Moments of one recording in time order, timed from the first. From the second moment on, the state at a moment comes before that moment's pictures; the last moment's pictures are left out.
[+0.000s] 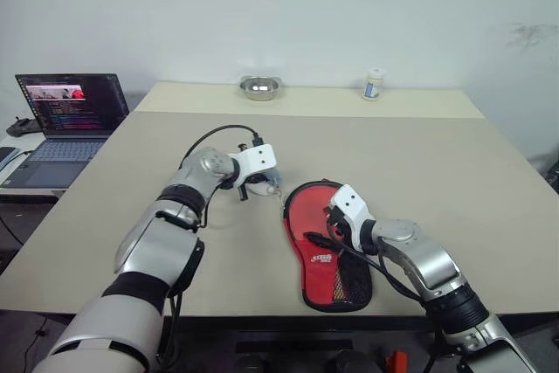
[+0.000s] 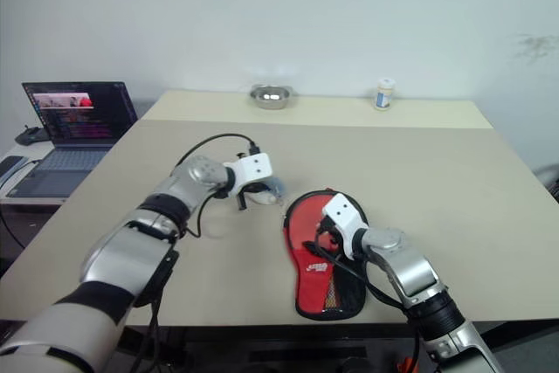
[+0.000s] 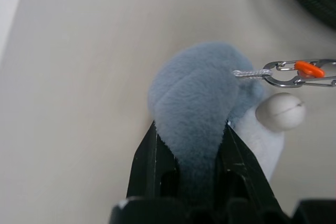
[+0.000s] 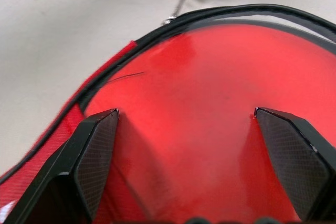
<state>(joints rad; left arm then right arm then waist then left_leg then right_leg) -1.22 0.38 -0.43 1.34 0.44 -0.23 -0.69 -0.44 -0.33 0.34 -0.06 0.14 0.70 0.60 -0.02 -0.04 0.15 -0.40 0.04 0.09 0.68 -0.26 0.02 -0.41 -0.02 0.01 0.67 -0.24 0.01</state>
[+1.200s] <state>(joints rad) -1.41 -0.13 -0.48 1.43 0.64 -0.26 -0.32 -0.38 -0.33 0.34 -0.20 0.14 0.79 0.57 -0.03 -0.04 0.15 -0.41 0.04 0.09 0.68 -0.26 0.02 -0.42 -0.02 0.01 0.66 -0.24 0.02</state>
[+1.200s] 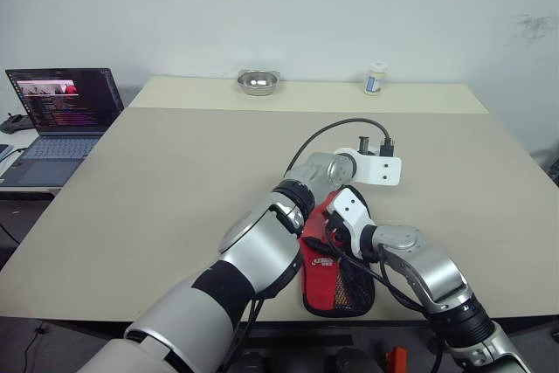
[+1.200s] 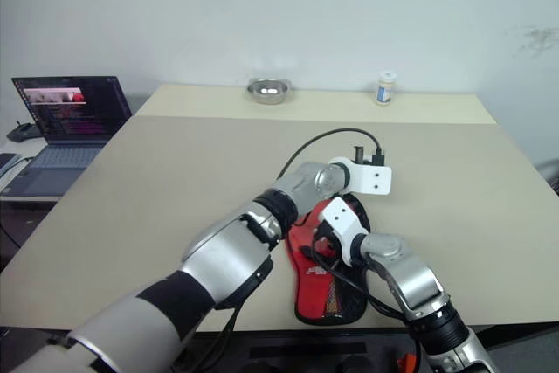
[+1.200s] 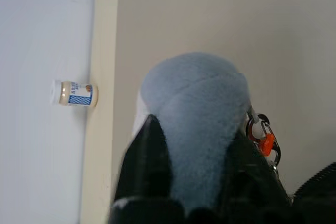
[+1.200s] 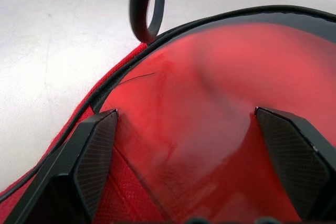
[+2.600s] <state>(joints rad) -0.96 0.21 -0.07 0.96 0.01 -0.14 -1.40 -0.39 -0.65 -0.18 -0.68 0.46 1.21 0.62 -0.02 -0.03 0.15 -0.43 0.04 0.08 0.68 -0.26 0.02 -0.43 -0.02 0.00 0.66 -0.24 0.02</state>
